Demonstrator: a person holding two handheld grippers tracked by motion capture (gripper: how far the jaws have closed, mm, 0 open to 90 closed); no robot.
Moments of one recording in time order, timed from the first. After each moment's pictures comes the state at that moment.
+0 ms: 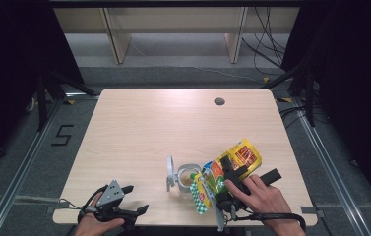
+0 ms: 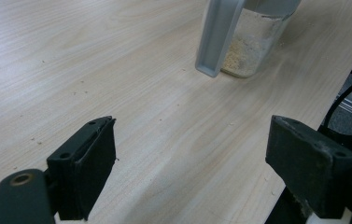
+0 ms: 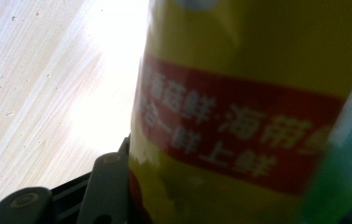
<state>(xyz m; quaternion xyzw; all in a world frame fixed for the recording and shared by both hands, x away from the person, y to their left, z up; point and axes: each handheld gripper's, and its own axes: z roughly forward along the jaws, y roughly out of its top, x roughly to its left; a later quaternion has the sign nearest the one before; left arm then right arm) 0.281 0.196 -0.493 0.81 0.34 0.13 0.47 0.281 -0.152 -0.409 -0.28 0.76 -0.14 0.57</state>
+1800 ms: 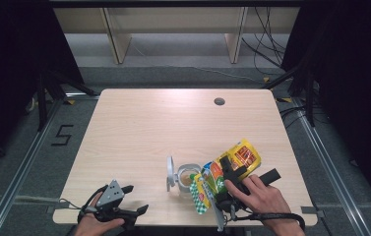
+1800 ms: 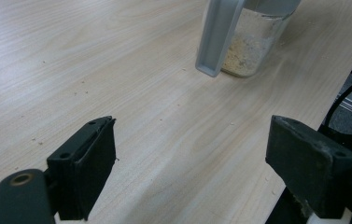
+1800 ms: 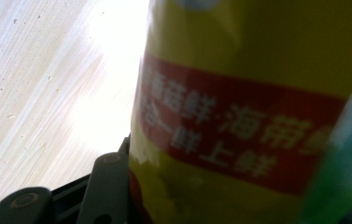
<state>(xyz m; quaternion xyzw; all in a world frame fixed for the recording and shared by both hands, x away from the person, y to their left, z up) 0.282 0.198 -0.493 0.81 0.32 0.14 0.46 0.281 -0.151 -0.411 -0.28 0.76 -0.14 0.57</state>
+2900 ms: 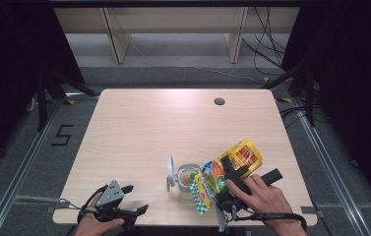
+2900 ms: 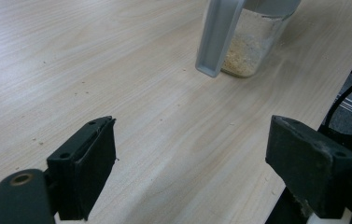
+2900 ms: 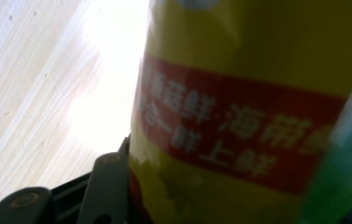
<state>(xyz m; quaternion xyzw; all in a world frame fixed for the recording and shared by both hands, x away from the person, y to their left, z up) 0.282 0.198 -0.492 0.82 0.32 0.14 0.46 0.280 -0.154 -0.406 -0.29 0.76 -0.14 0.57</state>
